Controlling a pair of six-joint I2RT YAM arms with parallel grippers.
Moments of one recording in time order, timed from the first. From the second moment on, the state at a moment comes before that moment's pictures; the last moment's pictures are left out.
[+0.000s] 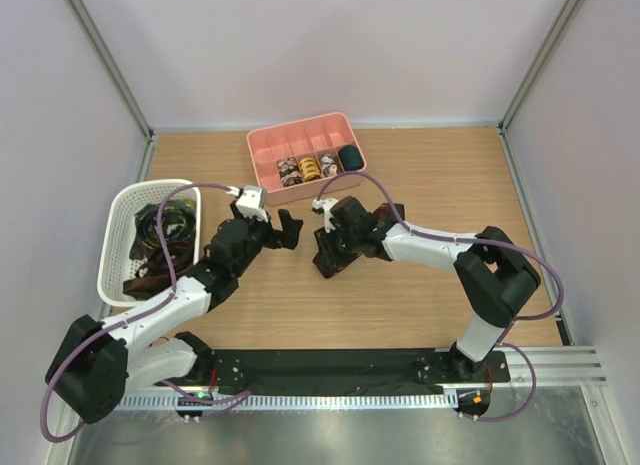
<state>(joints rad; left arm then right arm) -0.61 1.08 0.50 0.41 -0.17 -0.31 0.78 1.70 1.02 -0.21 -0.18 0.24</state>
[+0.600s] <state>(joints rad) -0.73 1.33 0.52 0.37 0.18 -0.05 0.58 1.77 0.96 -0.08 -0.59 0.32</state>
